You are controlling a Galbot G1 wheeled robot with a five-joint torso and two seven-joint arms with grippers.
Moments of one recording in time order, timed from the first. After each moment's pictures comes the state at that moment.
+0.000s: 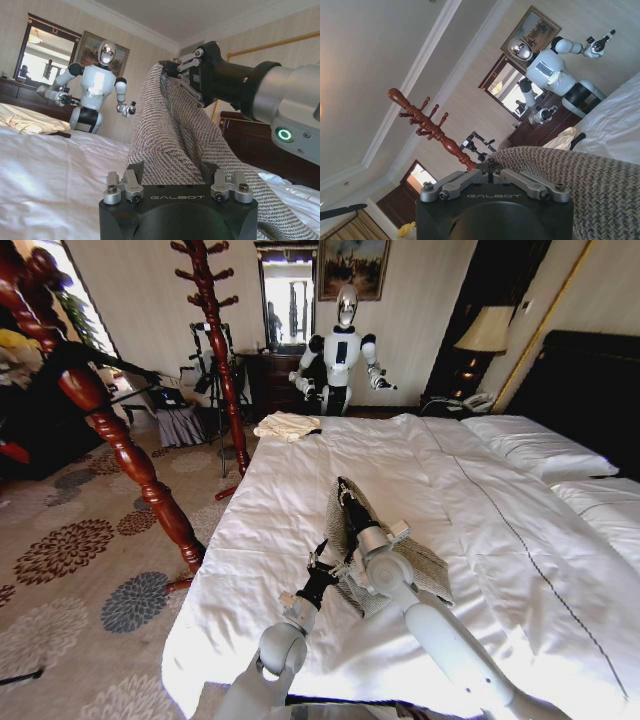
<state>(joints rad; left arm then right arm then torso) 1.32 -1.48 -0.03 -1.88 -0.23 -0.06 0.05 -0.87 1.06 0.04 1.97 1.27 0.21 0.28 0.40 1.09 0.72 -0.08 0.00</state>
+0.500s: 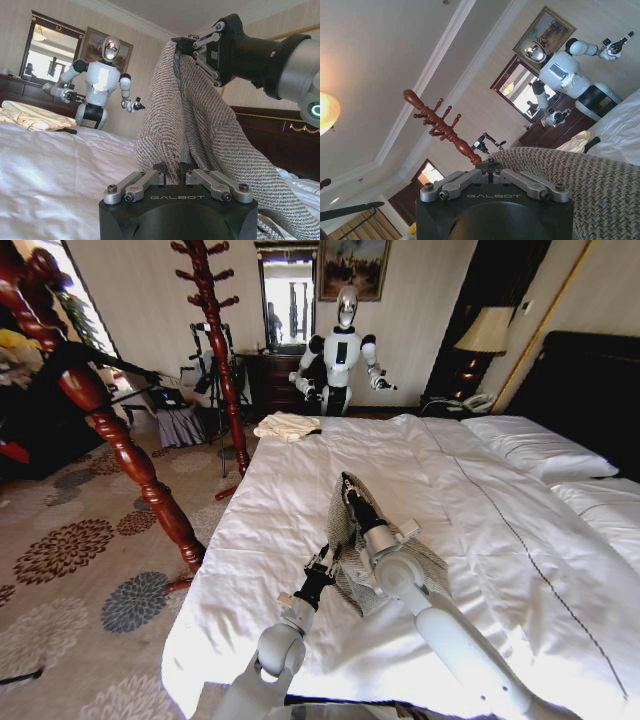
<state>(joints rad) 1.32 -1.48 -0.04 -1.88 -0.21 -0.04 0.04 -0.88 1.03 0.04 2.02 1.28 0.21 0.26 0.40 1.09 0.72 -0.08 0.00</state>
